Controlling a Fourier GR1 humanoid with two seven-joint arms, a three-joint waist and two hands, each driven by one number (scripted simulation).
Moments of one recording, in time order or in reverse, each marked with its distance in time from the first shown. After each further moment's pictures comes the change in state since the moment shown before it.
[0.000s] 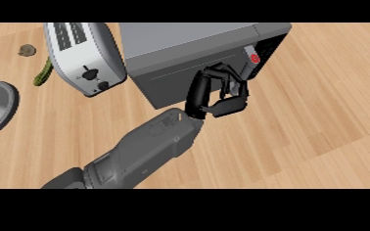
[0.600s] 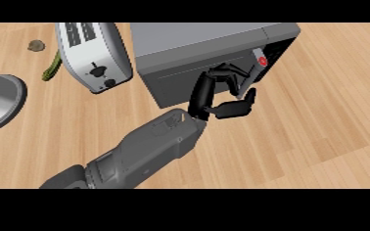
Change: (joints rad) left arm -0.026 -0.002 -0.053 0.002 0.065 -0.004 0.054; right arm 0.033 -0.033 -0.039 -0.030 -0.049 -0.002 0.018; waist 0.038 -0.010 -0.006
